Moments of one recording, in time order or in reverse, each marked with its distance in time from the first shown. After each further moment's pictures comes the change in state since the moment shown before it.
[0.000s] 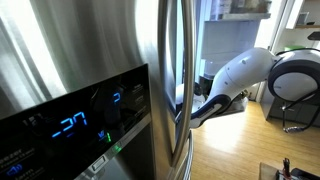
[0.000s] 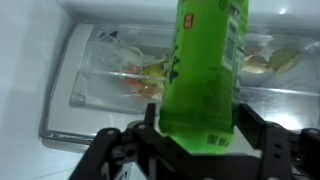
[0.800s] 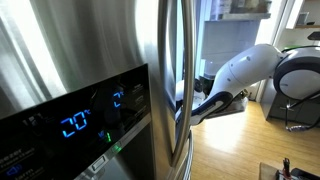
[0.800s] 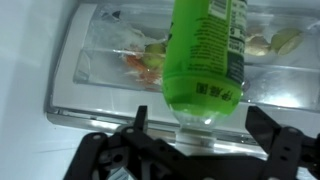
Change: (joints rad) arm 0.006 -0.040 0.000 0.001 0.000 -0.018 0.000
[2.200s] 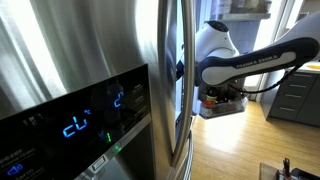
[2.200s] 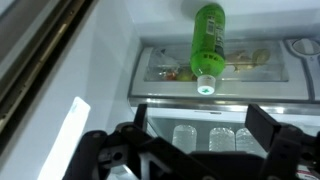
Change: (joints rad) arm 0.009 -0.609 0.080 -0.168 0.339 -0.835 -0.274
